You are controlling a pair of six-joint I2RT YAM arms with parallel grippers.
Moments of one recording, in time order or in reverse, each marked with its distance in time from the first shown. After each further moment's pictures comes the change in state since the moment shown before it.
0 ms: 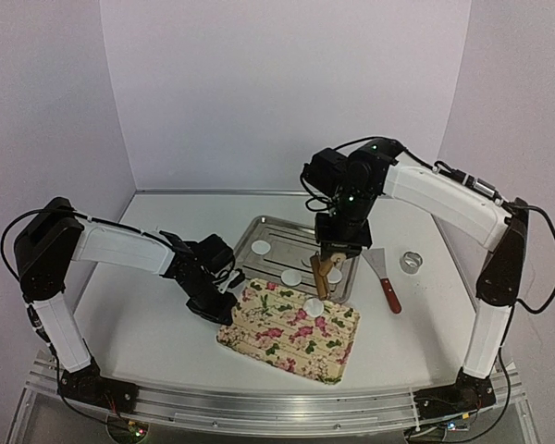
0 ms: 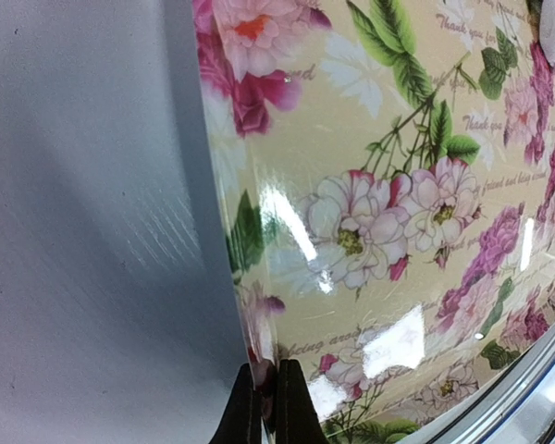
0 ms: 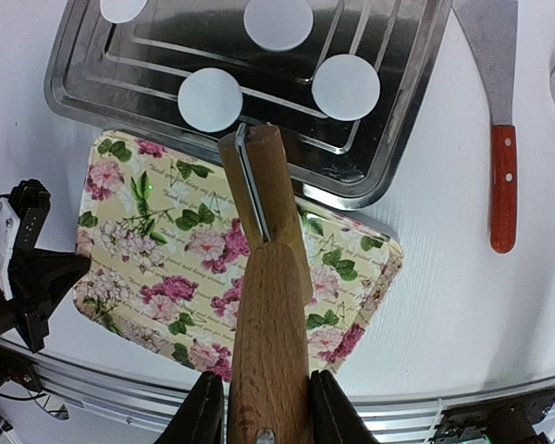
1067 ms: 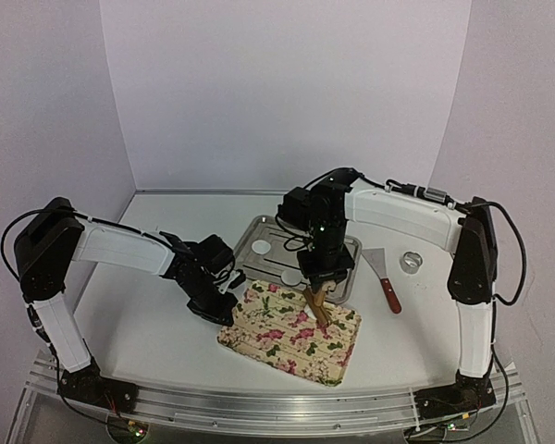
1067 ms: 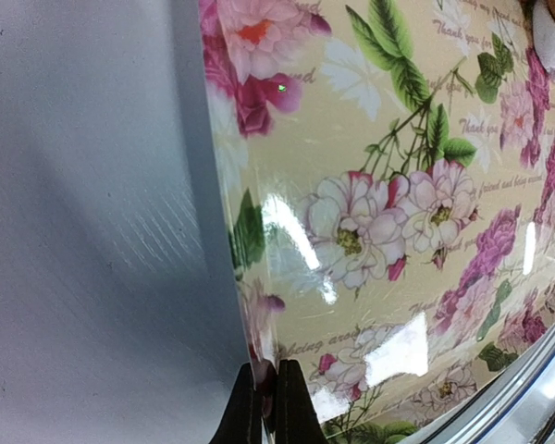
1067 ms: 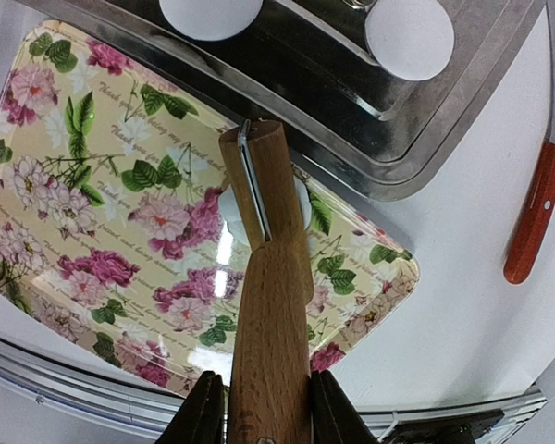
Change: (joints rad) left arm 0.000 0.000 -0.004 0.012 0.019 -0.001; right arm 0.050 0.166 -0.042 -0.005 -0.027 -0.204
